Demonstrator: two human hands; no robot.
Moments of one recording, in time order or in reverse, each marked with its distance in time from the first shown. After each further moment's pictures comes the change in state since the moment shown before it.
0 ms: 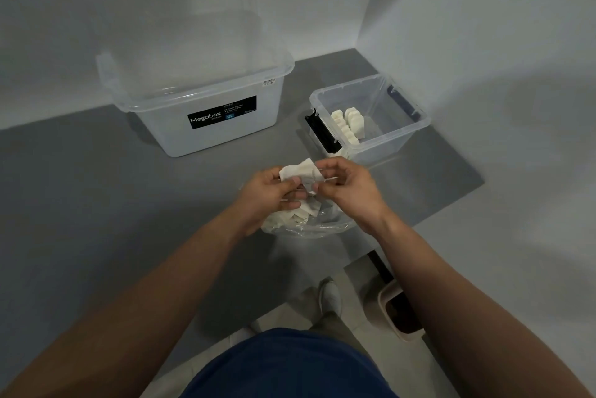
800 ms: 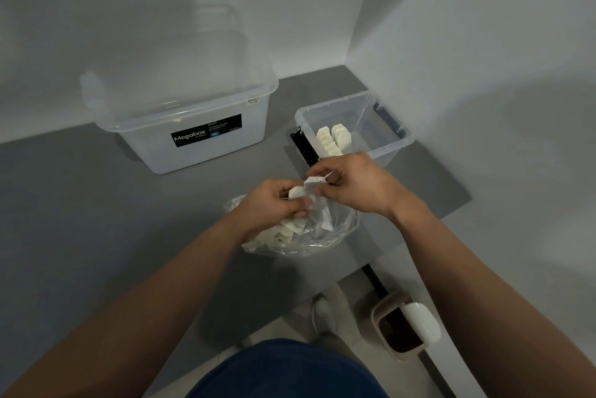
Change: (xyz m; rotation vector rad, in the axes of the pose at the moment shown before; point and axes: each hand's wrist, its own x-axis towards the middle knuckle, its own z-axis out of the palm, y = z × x) left_hand 0.004 0.026 0.031 0.266 -0.109 0.069; right_hand 0.024 -0.049 -0.062 -0.747 -0.233 -0.292
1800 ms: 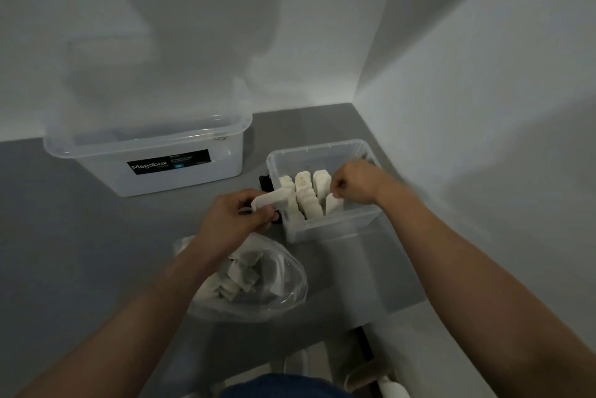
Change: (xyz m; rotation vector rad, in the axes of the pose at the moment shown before) left_hand 0.056 0.037 0.034 -0.109 0.474 0.082; right_hand 0.134 0.141 -0.078 -0.498 -0.290 0.035
